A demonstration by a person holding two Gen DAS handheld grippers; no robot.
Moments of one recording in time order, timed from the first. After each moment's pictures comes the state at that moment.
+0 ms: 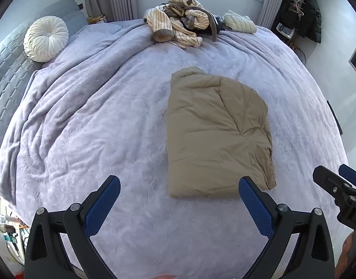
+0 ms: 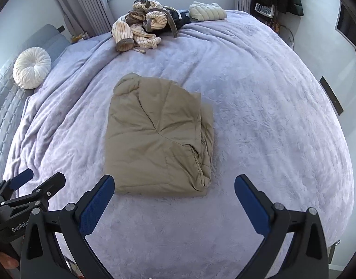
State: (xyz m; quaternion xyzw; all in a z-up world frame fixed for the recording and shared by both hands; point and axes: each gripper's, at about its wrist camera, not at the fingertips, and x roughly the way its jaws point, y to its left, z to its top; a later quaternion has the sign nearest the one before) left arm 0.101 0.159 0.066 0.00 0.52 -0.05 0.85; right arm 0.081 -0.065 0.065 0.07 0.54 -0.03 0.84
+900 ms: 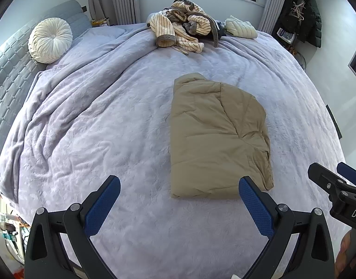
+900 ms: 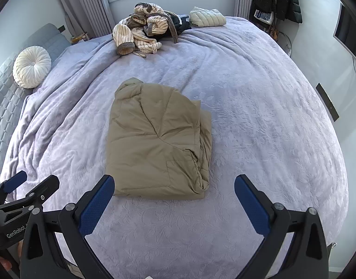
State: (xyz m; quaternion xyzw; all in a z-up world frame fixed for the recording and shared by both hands) left arm 0.088 0.163 0.081 0.00 0.51 -0.04 0.86; right arm 0.075 -0.052 0.077 0.06 0.54 -0.03 0.84
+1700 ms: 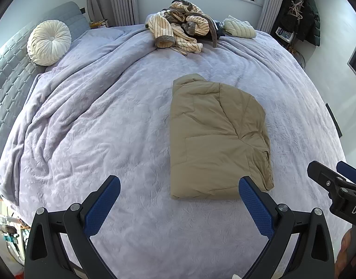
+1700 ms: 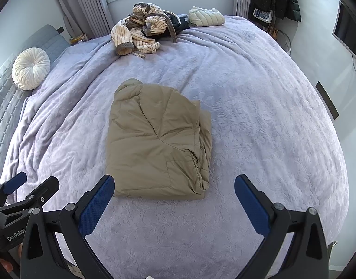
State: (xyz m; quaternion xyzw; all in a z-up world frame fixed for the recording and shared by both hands) left arm 0.089 0.161 0.082 0.00 0.51 -0.04 0.86; right arm 0.077 -0.055 0.078 0.06 0.54 -0.03 0.84
